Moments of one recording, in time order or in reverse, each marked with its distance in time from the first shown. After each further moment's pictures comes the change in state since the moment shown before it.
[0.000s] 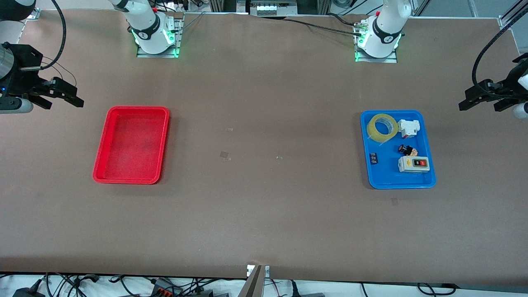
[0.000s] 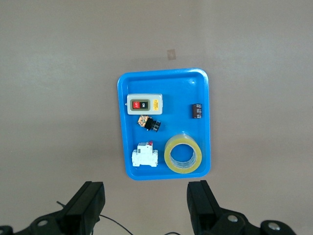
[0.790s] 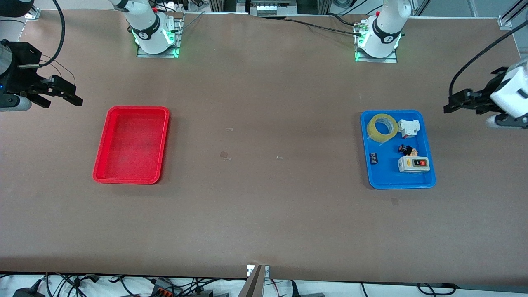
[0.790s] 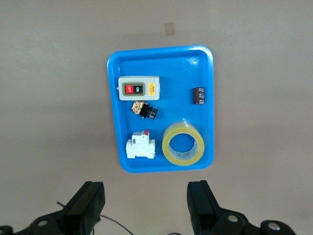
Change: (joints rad) left arm 0.001 0.003 -0.006 -0.194 0.000 0.109 0.000; right arm 0.001 -0.009 0.000 0.000 0.000 -0.002 0.000
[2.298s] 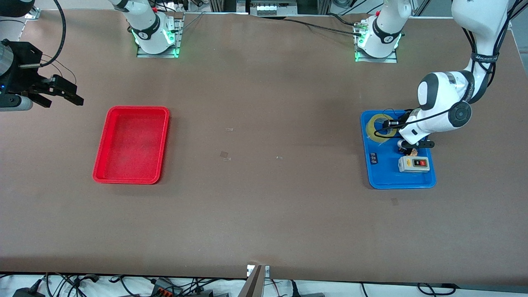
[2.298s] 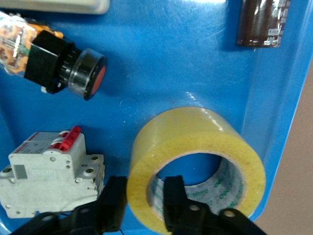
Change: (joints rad) left arm 0.006 0.222 -0.011 -0.581 -0.107 0.621 0.001; right arm 0.001 0.000 0.001 0.000 0.000 -0.007 -0.001
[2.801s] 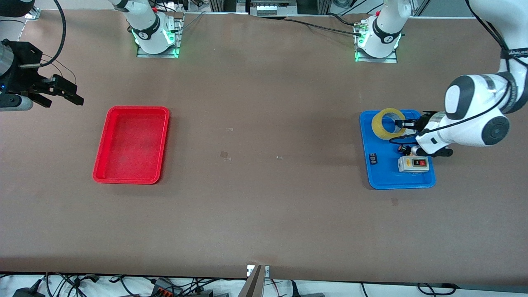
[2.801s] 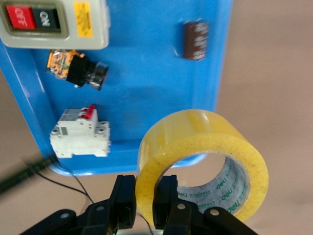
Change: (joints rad) left arm -0.021 0.017 -0.010 0.412 -0.040 -0.534 -0.056; right arm 0.000 0.000 0.000 0.000 0.000 -0.001 0.000
